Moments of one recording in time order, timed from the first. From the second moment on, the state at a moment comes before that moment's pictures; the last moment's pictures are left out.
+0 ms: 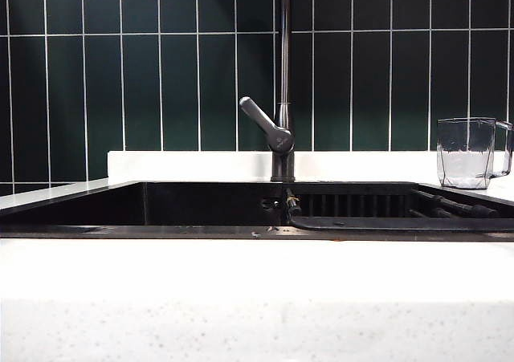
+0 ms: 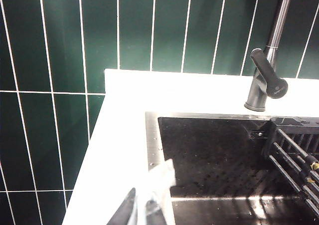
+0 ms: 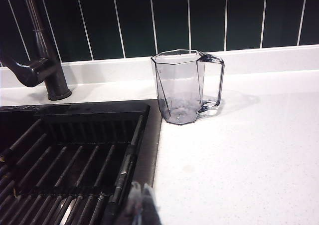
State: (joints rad) left arm -0.52 0.01 0.00 0.14 -0.40 0.01; right arm 0.02 0.00 0.01 0.04 -0.03 0.10
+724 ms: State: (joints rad) left arm -0.02 0.00 0.00 0.13 -0.32 0.01; right arm 0.02 0.00 0.01 0.04 -0.03 0.10
